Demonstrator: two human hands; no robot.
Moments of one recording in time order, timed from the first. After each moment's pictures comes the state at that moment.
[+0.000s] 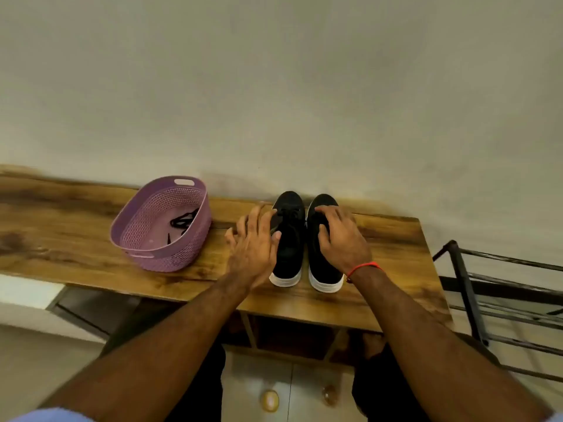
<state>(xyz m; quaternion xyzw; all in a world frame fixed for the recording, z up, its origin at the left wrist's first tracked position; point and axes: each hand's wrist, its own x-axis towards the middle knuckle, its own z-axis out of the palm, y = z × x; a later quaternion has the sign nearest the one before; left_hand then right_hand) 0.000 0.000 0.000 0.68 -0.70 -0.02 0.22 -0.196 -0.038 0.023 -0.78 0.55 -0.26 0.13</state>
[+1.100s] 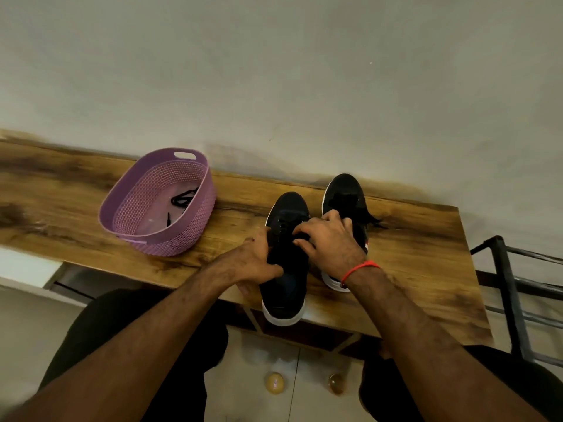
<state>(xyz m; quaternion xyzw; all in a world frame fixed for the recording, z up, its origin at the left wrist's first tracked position) 0.014 -0.008 0.008 0.72 -0.55 -0.42 0.04 -0.158 -0.053 0.003 -0.86 0.49 -0.06 0.14</state>
